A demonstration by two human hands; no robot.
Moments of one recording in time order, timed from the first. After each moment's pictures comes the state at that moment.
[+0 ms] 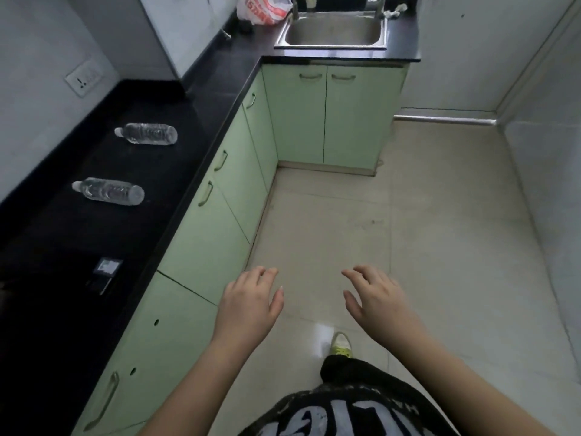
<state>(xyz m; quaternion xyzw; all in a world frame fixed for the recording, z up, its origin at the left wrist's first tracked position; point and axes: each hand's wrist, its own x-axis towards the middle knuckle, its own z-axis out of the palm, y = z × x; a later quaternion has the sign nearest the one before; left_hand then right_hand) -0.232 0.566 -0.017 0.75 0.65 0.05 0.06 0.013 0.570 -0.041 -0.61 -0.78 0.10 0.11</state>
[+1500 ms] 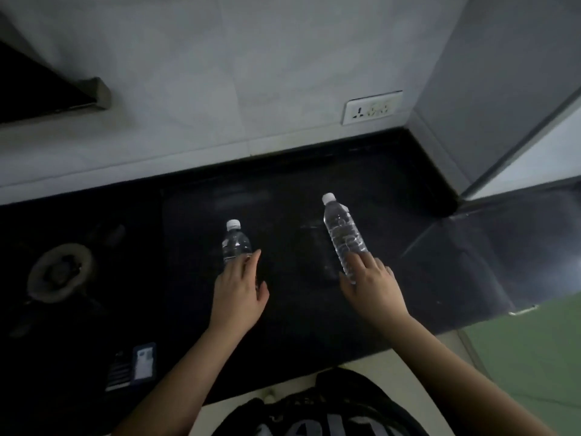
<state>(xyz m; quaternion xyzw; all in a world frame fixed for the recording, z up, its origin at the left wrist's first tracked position) -0.609 0.945 -0.086 0.26 0.96 0.14 0.04 -0.500 1.180 -0.059 -0.18 -0.97 0.13 0.03</state>
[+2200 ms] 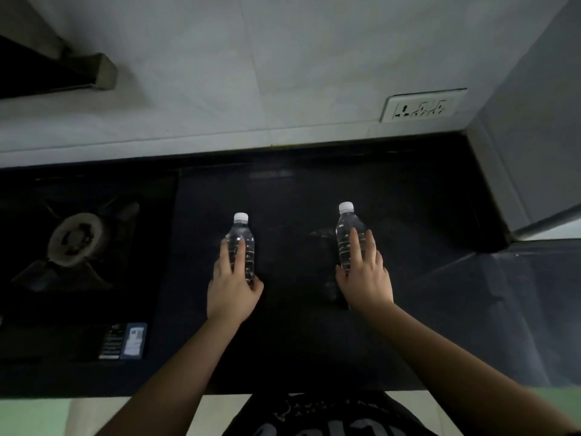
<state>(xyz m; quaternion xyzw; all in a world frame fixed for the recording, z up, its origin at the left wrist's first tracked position) -0.626 0.976 -0.127 0.05 0.99 0.11 0.09 -0.573 1.232 -0.126 -0.18 -0.97 0.18 -0.07</state>
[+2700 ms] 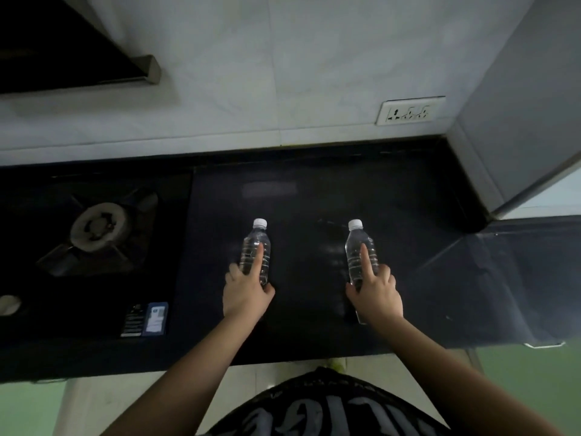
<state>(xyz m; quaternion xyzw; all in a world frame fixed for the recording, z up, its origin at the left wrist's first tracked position) -0.576 0.950 -0.121 0.03 0.98 0.09 0.15 -0.494 1.192 -0.110 -0.26 -0.94 0.17 -0.12</state>
